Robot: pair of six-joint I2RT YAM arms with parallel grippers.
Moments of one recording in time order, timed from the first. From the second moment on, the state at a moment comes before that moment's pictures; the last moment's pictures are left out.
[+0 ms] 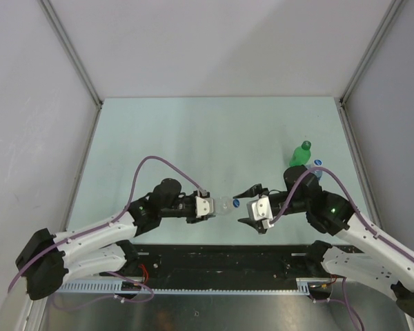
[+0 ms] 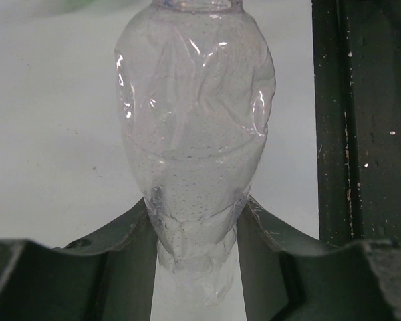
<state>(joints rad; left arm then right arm) -0.88 0.99 0.49 0.05 0.46 0.50 0.85 0.78 0.83 -0.48 -0.70 -0.87</state>
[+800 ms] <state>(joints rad) -0.88 0.99 0.49 0.03 0.48 0.50 0.82 0.85 0.83 -0.45 -0.70 -0.86</state>
